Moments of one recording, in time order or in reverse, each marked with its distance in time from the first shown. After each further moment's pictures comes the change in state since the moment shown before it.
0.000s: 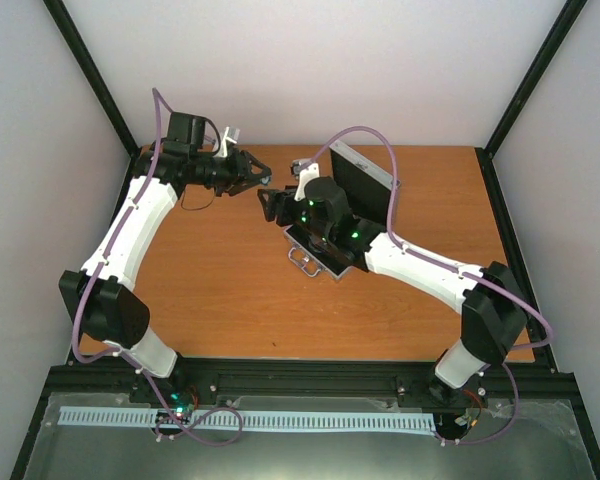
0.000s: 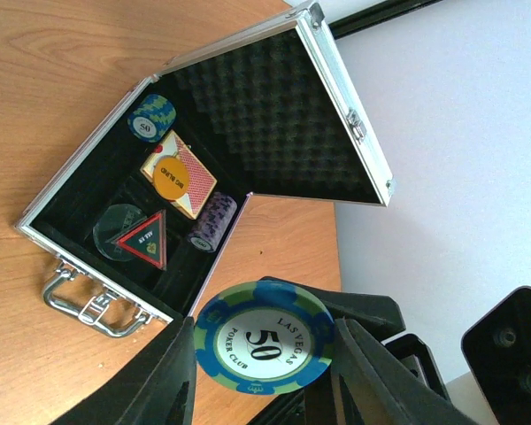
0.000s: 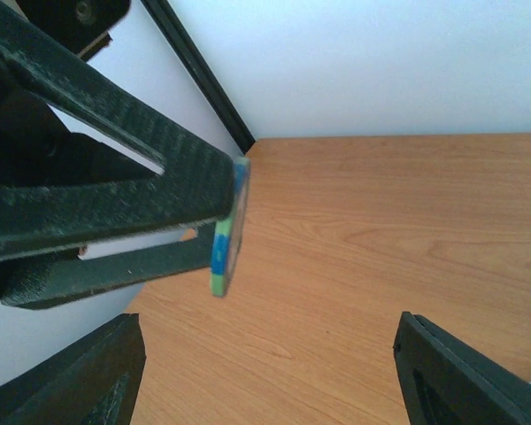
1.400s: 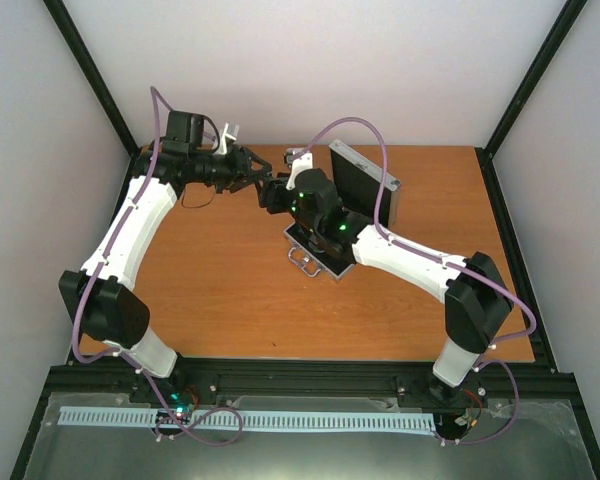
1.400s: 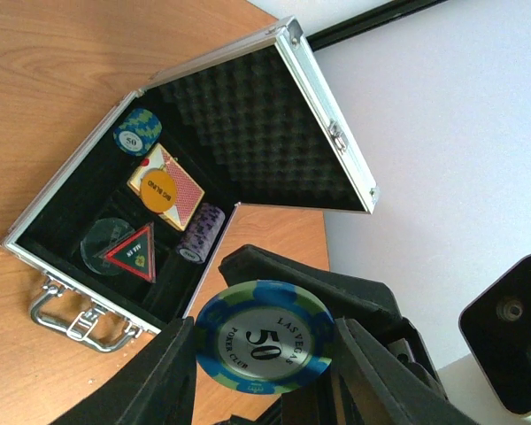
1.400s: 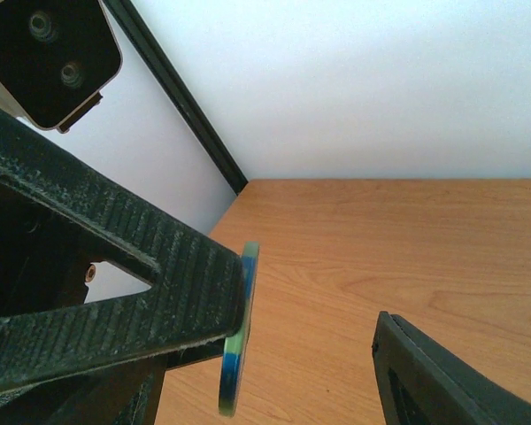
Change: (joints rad) left arm 0.001 0.000 0.000 0.036 0.021 -0.013; right arm 0.002 0.101 0.107 0.065 0.064 -0.014
